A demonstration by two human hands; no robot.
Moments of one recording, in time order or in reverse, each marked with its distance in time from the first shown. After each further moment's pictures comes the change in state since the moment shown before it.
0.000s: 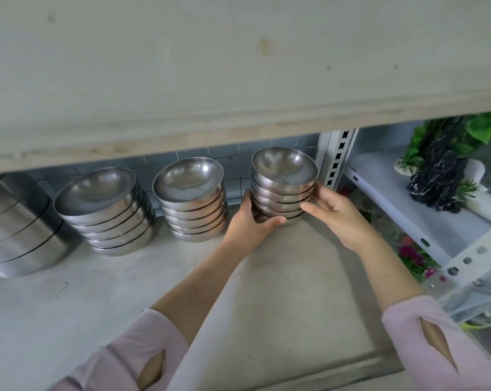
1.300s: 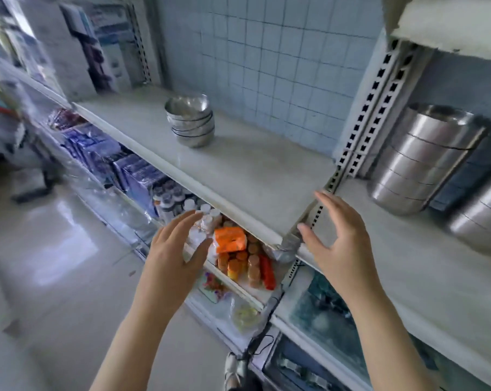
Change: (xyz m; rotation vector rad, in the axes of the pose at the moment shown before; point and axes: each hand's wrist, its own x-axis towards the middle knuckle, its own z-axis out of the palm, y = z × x) left_hand -0.602 -0.257 -0.557 0.476 1.055 -0.194; right_hand -0.200 -0.234 0.714 -0.357 -0.308 -0.708
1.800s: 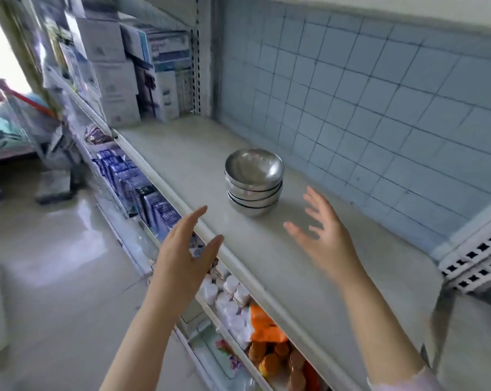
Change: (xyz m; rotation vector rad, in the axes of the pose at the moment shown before) left_hand 0.210 -0.117 -0.023 -0.172 0.118 -0.214; right_hand 0.234 -0.023 0.196 0.379 -0.297 0.175
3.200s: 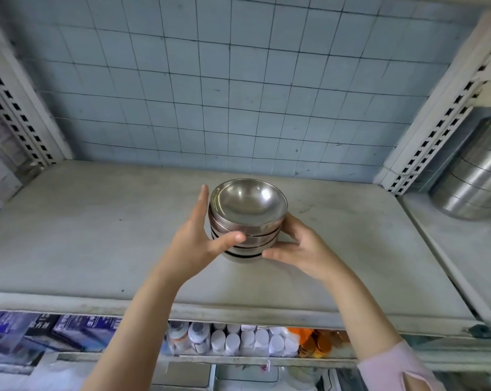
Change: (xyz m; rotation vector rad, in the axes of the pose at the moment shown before) left_hand 0.261 -0.062 0.046 -0.247 -0.976 0.335; right_hand 0.064 0.004 0.113 0.209 0.309 0.352
